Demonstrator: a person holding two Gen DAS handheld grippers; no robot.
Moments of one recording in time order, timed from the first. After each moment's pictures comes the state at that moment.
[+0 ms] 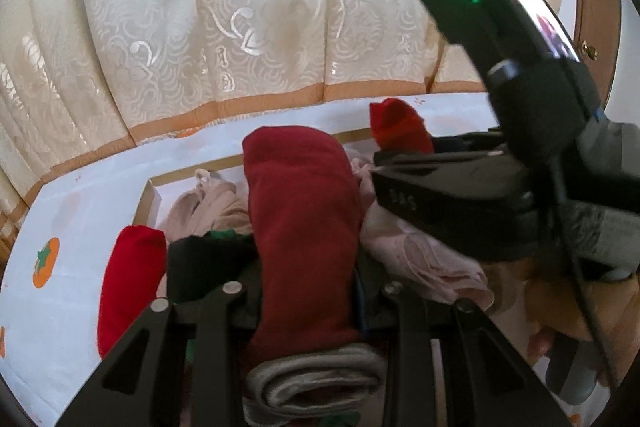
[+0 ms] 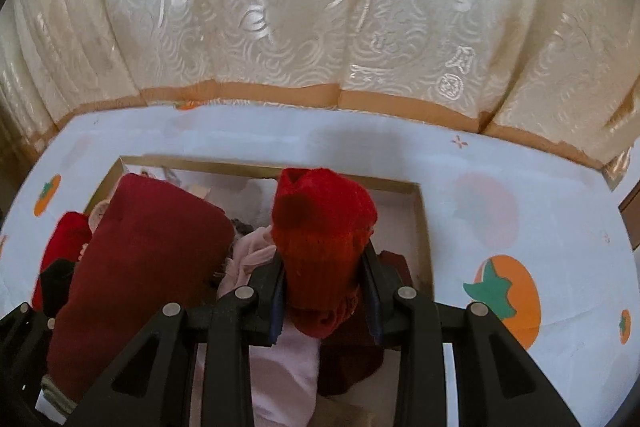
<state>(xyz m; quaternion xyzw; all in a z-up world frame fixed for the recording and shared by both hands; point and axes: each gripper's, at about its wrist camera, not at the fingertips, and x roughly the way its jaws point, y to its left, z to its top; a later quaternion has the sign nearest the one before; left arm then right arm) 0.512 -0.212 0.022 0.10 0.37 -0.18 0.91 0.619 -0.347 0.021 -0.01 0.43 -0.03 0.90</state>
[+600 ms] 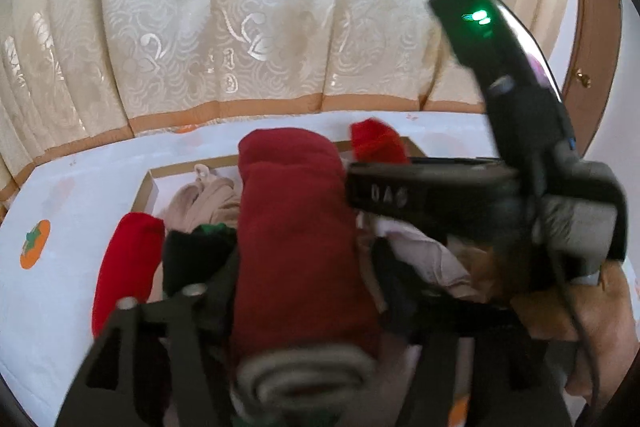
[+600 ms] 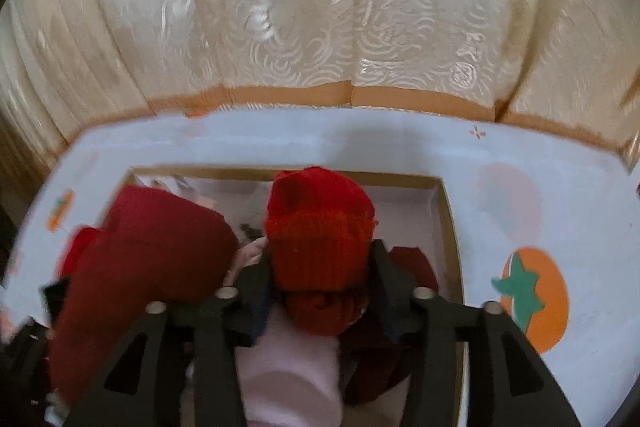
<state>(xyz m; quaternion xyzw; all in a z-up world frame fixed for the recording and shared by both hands) 0.498 -0.196 0.034 0.06 0.36 -0.20 0.91 0.616 -0.356 0.022 0.07 0.42 0.00 0.90</state>
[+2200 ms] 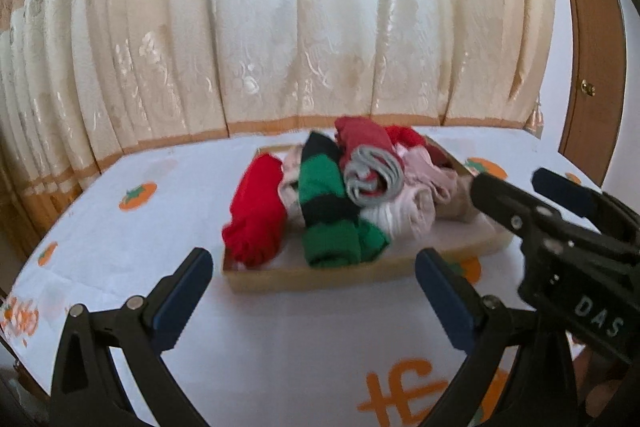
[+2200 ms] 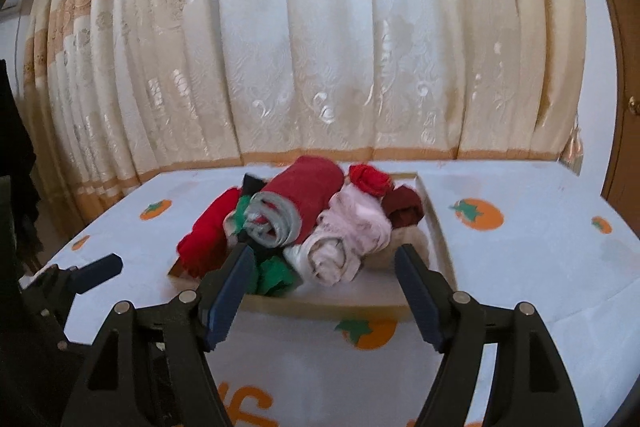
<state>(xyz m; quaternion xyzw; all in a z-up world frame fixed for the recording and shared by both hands) 0.359 -0.112 0.041 0.06 0.27 -0.11 0.96 0.368 -0.272 0.077 0.05 0.23 -0.01 0.97</state>
